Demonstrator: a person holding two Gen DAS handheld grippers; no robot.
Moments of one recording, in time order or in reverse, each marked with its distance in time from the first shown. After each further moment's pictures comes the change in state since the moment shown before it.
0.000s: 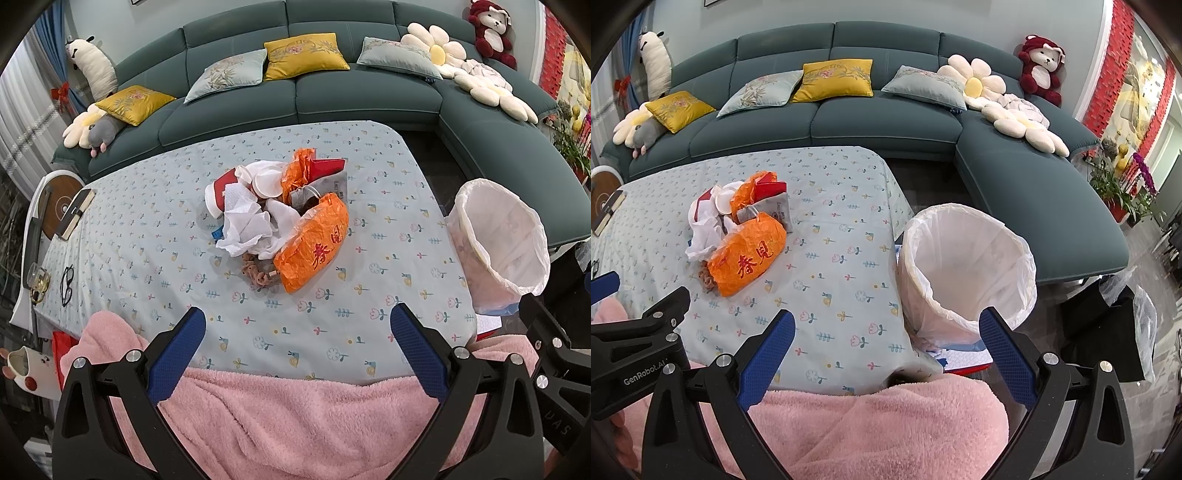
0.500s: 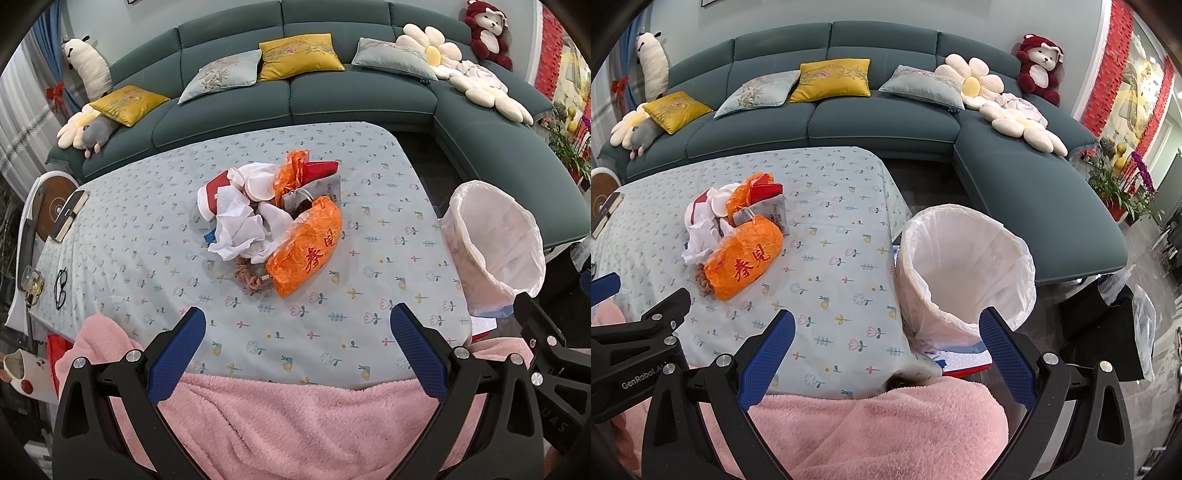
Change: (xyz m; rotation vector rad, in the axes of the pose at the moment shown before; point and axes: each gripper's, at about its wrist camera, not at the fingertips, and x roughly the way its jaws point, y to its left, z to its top) left arm 0.003 -0.001 0.004 0.004 -0.008 -0.027; right arm 0.007 0.009 0.012 0.005 0.000 -0.014
